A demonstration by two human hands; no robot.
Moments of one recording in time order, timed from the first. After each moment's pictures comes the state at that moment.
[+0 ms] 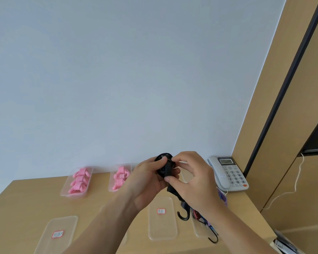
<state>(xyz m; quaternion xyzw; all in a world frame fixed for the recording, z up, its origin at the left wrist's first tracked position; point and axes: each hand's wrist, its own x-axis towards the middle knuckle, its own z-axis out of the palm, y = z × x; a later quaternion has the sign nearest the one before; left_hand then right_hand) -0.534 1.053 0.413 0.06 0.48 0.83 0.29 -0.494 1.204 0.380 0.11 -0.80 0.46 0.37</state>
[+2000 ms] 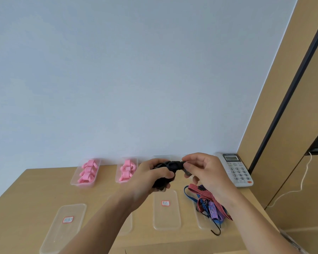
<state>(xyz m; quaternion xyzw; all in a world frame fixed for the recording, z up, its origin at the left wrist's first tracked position) -0.517 1.028 0.401 0.13 0.68 0.68 0.23 -0.484 1.224 0.395 -0.06 -0.77 0.63 0.10</state>
